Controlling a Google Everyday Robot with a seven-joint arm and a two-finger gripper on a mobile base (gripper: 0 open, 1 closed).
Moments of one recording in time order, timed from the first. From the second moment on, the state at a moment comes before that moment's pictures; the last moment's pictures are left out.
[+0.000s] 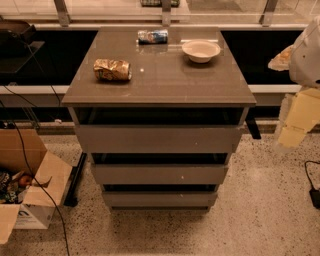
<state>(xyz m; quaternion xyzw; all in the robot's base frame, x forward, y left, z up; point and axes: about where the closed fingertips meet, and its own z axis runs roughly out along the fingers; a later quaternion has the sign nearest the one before) 0.438 -0.217 0.976 -0.60 0.78 -0.03 0.16</state>
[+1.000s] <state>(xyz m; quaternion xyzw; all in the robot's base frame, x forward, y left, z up) 0.451 -0.211 0.937 -0.65 0.74 0.00 0.20</state>
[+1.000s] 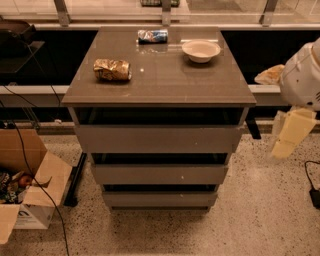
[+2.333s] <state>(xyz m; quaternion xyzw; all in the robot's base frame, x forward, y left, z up) 0.493 -0.150 0.851 -0.66 0.70 0.05 0.27</state>
